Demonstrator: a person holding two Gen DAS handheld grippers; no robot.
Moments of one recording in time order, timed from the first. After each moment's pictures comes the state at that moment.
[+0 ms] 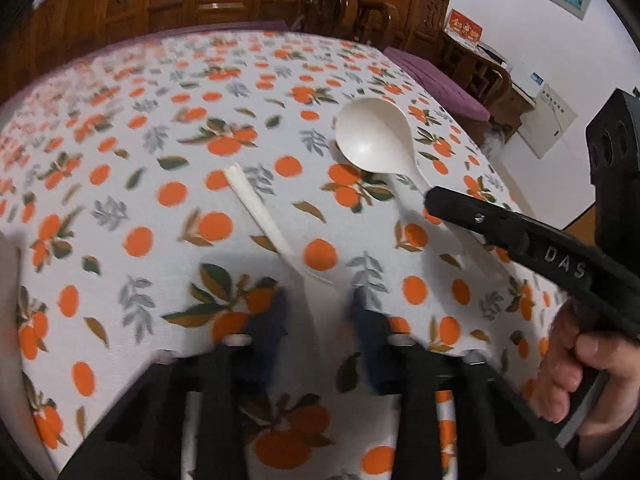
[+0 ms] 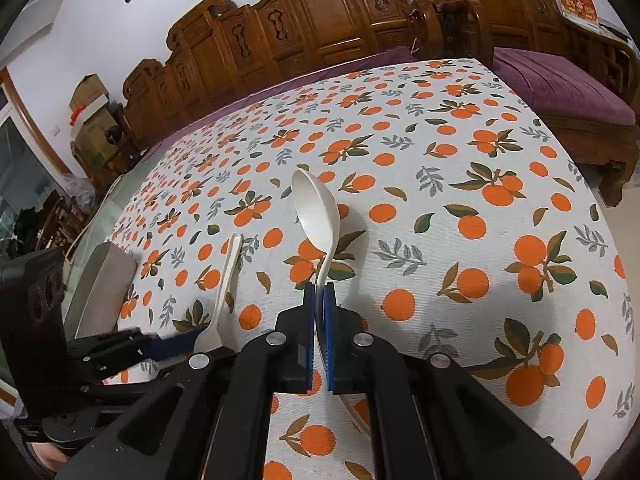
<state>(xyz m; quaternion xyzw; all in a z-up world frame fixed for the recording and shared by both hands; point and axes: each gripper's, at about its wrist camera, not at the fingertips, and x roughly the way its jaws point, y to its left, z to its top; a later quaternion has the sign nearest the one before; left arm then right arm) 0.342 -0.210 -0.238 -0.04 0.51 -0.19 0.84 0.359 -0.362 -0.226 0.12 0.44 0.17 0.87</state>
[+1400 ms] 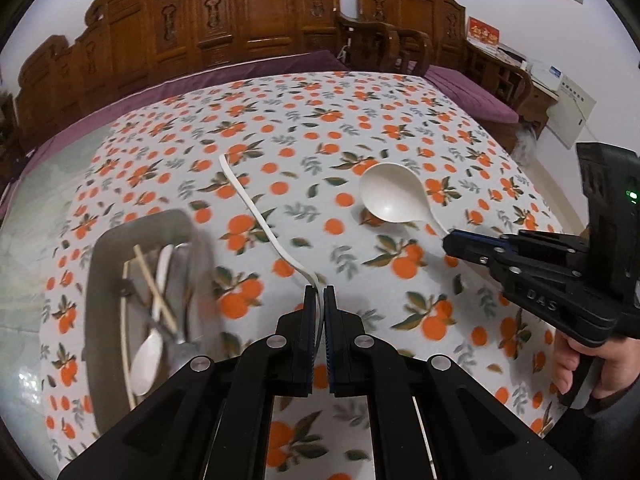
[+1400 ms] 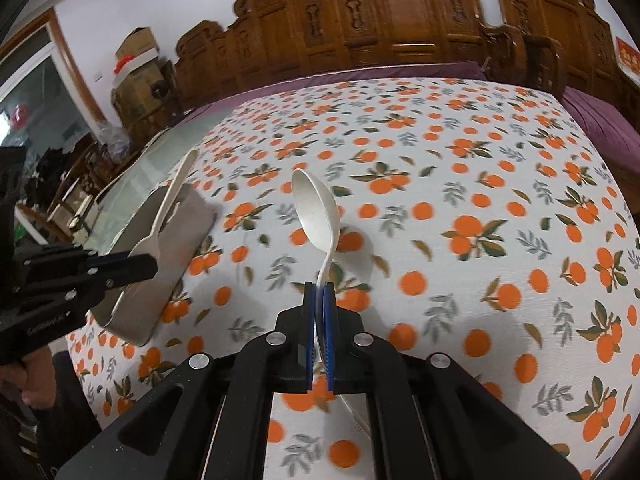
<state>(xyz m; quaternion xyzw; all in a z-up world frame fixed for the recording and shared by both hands) 0.281 -0.082 -0.158 0.04 0.47 -0.11 0.88 0.305 -0.244 -0.199 0.04 0.43 0.25 0.87</state>
